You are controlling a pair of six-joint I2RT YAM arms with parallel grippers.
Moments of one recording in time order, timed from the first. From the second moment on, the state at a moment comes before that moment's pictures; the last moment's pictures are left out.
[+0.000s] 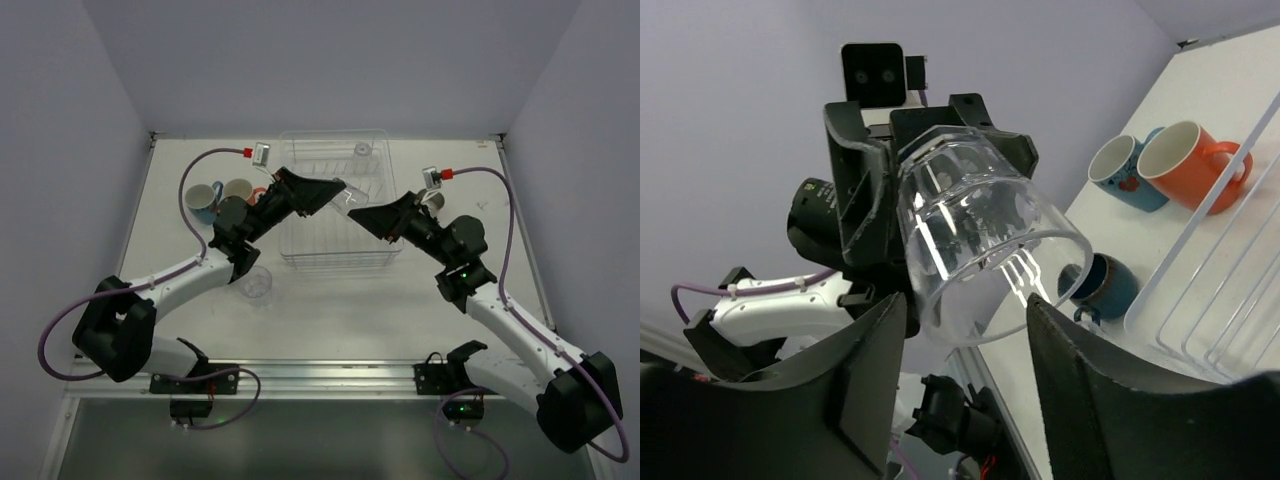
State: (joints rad) left arm -0.61 1.39 0.82 0.96 0.36 -1.10; right arm 0.46 0.98 0.63 0.59 -0.49 1.06
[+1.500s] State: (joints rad) left arm -0.62 1.12 1.00 0.11 -0.04 -0.46; right arm 0.47 0.89 0.66 0.38 -0.42 0.92
